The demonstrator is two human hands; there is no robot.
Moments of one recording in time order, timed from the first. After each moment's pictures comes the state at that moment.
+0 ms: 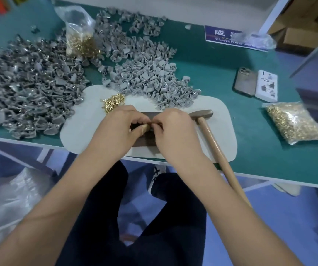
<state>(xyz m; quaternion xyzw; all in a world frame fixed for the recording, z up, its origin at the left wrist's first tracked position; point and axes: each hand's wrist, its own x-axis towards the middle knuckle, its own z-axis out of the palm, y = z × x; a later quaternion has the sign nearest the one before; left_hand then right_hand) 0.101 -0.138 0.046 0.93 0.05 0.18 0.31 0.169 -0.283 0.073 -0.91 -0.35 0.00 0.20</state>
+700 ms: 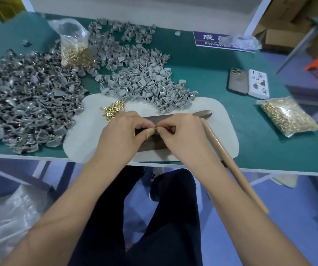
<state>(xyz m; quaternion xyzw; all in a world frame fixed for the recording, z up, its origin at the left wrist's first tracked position) 0.099 -0.134 0.041 0.92 0.07 0.18 0.34 0.168 -0.292 0.065 -0.89 -0.32 -0.02 0.33</state>
